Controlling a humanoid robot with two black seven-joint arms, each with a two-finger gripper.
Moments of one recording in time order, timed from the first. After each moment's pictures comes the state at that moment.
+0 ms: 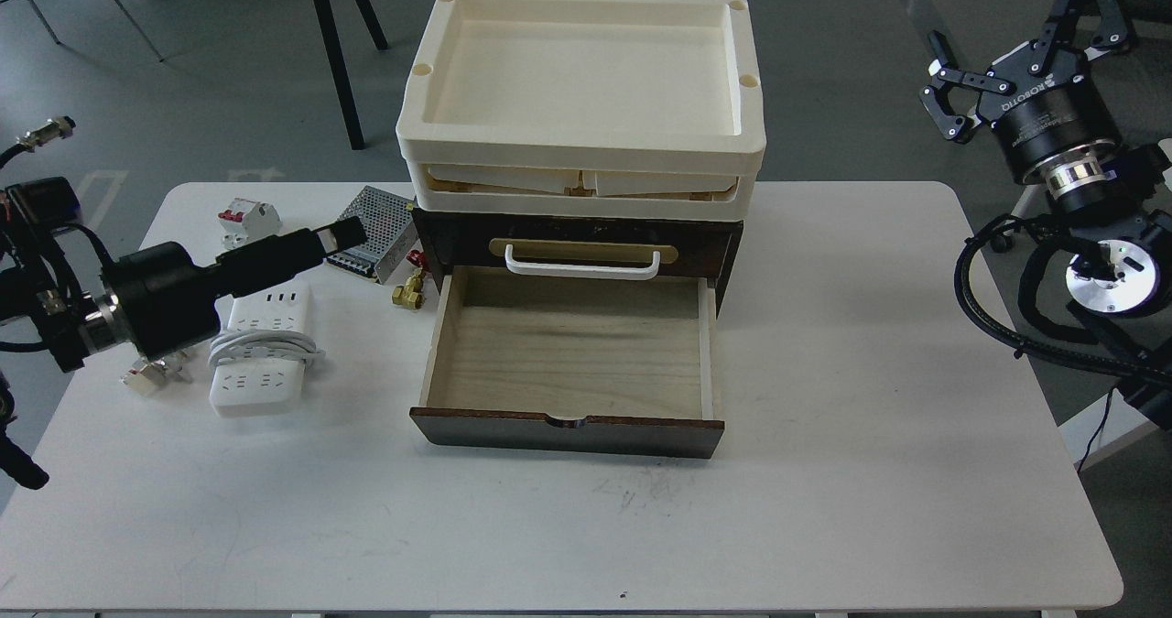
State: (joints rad) left arm -0.31 0.94 -0.95 -1.39 1.73 -0.31 -0.46; right arm 0.76 -0.57 0.65 0.91 0.13 0.38 0.49
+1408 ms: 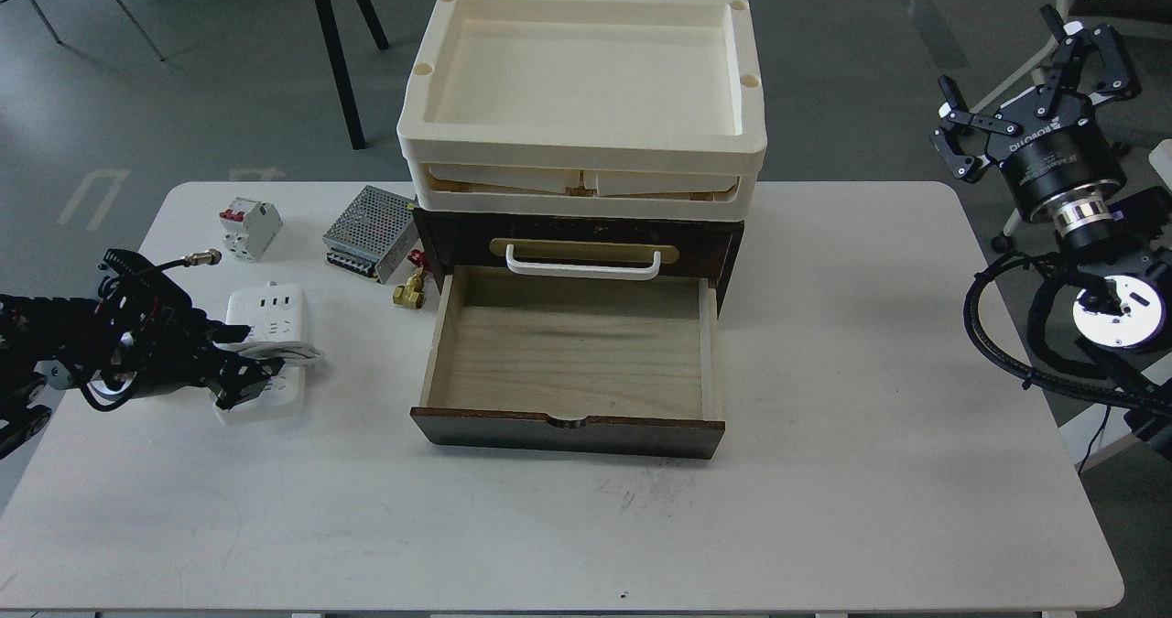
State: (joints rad) left arm -0.67 0.79 -0.37 -0.88 2.18 -0.14 -0.49; right arm 0.69 -0.59 0.67 0.91 0.13 0.37 0.49
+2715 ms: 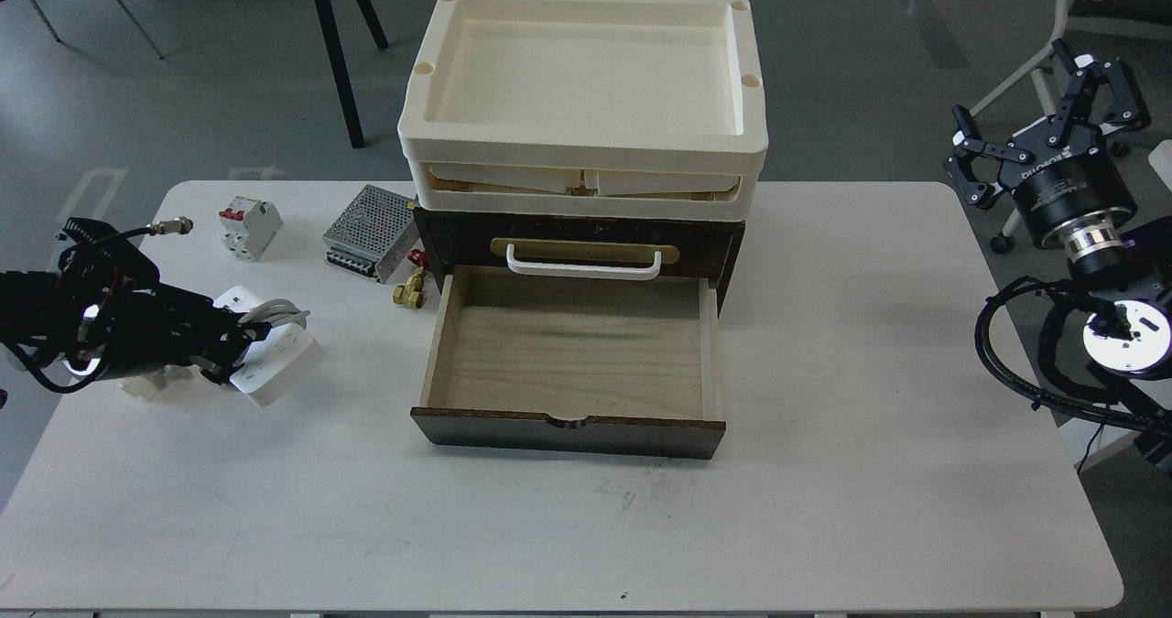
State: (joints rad) left arm -0.71 1.02 -0.38 -1.21 1.99 -0.24 -0.49; right arm 0.64 -0.60 0.69 0.90 0.13 0.37 0.49
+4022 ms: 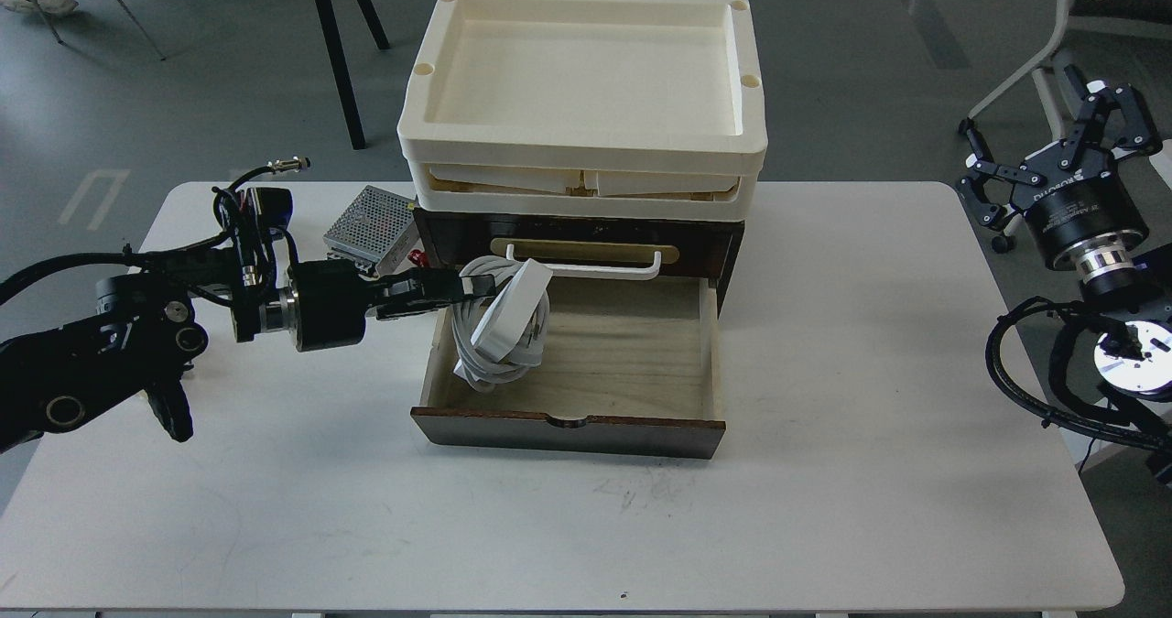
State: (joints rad) left arm -0.76 0.61 -0.39 -1.10 1.19 -0.49 -0.49; right arm 0.58 -0.61 0.71 0.90 0.13 0.37 0.49
